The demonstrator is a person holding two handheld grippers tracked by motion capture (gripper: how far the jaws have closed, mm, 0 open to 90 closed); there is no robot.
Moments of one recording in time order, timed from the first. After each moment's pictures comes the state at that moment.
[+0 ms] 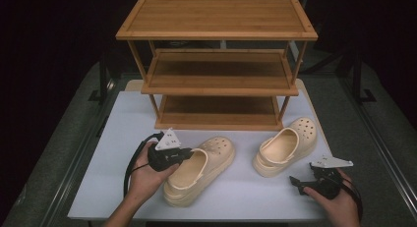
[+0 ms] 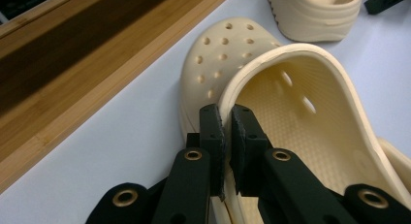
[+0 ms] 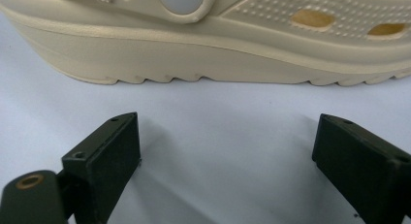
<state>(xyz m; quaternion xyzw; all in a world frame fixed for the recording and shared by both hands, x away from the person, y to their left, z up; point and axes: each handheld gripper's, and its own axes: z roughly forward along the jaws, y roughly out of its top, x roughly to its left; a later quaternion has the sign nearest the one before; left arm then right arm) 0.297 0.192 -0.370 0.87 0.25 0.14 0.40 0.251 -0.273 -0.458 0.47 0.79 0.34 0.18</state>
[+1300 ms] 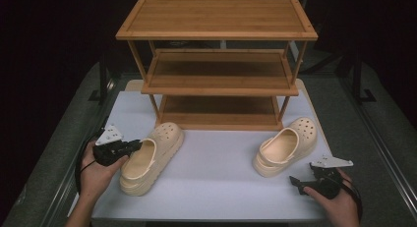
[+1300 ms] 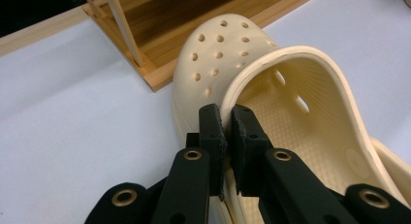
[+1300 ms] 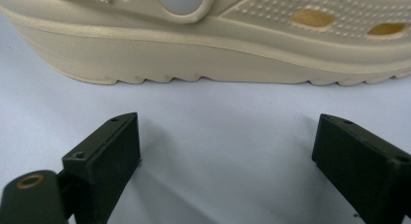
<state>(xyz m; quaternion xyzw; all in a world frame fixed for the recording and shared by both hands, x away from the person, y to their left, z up) 0.309 0.328 -0.382 0.83 0.35 0.20 0.39 0.252 -0.273 -0.458 0.48 0.79 0.34 0.18</state>
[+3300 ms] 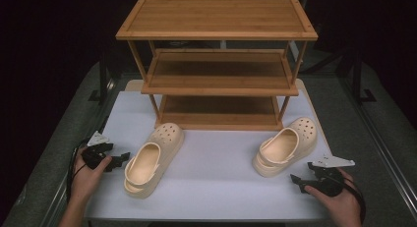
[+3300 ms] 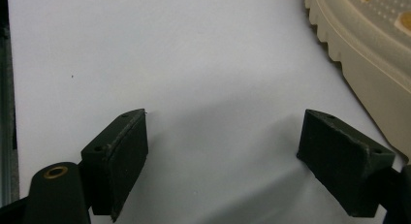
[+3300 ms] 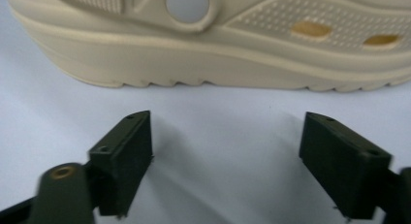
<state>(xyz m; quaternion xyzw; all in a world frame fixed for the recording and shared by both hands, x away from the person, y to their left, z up) 0.333 0.395 -0.448 0.79 0.47 0.21 0.33 0.250 -0.274 -0.450 0.47 0.79 0.34 0.19</state>
